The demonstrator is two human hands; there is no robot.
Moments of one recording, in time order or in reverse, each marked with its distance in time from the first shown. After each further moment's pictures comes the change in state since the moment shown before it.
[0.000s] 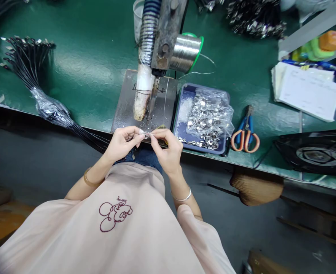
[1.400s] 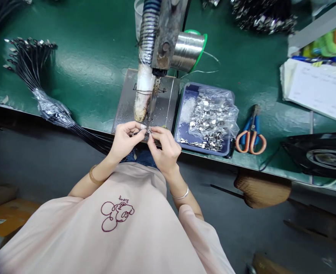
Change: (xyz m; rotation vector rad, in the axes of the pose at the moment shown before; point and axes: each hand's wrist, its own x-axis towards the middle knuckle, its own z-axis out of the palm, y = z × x) left_hand 0.013 -0.001 0.011 0.010 0.199 -0.046; right_hand 0.001 0.002 0.012 -0.276 0.134 -0.258
